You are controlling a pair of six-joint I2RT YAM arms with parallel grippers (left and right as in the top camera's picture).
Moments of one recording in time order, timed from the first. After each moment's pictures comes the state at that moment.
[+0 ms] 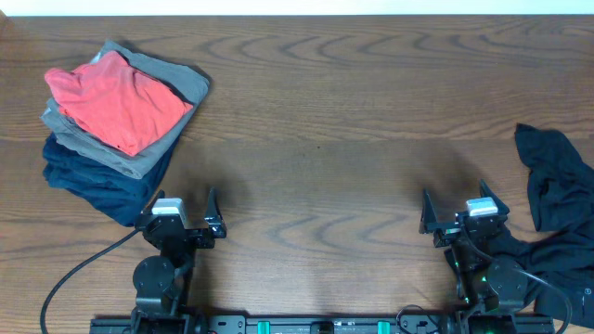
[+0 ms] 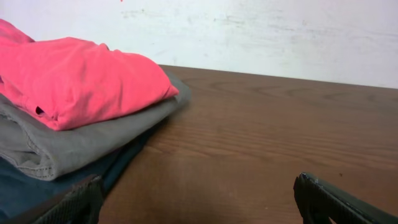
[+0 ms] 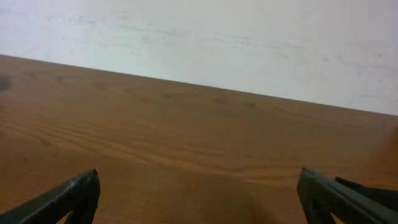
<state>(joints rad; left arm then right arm) -0.07 0.01 0.06 -0.20 -0.04 -0.14 0.01 0.01 0.01 -0.06 -0.12 -0.09</state>
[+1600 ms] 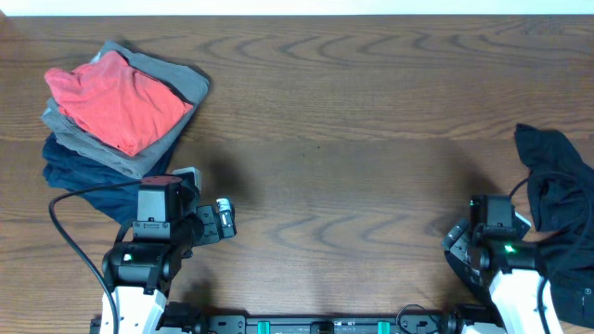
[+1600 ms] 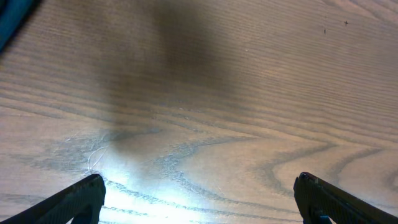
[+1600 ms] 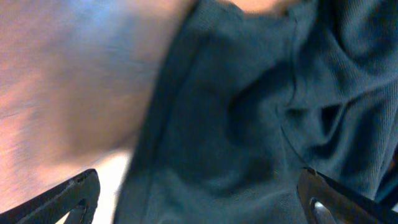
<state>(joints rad) -0.07 0.83 0.63 -0.84 0.16 -0.28 -0.06 0.94 0.44 -0.86 0.33 0.67</state>
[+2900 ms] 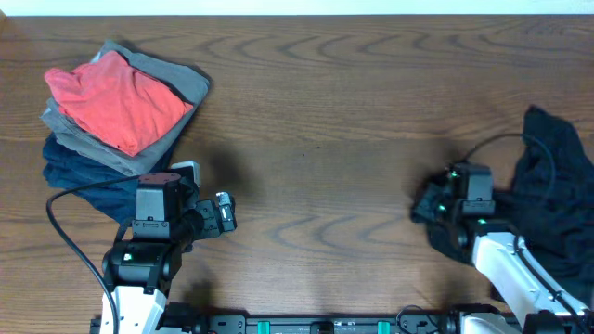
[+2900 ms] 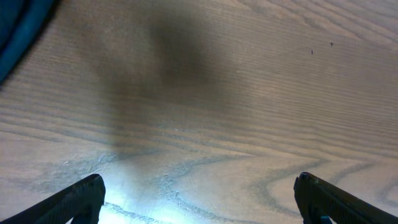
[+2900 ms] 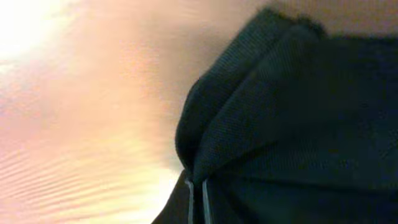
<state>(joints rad) -0.07 0.84 0.63 -0.77 0.16 -0.28 0.06 1.28 0.42 -0.10 -0.18 0.52</state>
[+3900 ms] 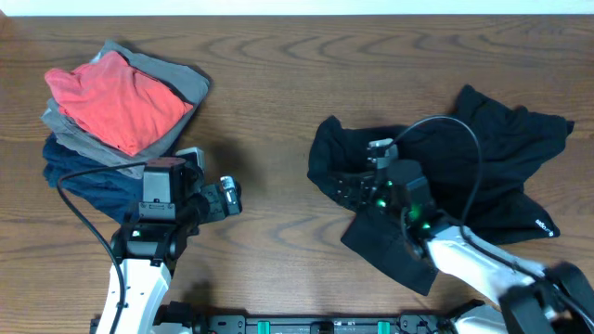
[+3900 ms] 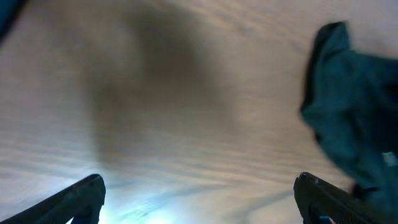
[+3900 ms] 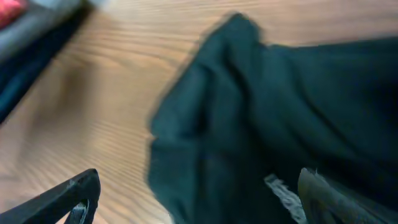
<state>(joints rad) -0.07 0.98 0.64 -0.60 0.23 -0.35 0.44 1.40 0.42 0.35 -0.17 0.44</state>
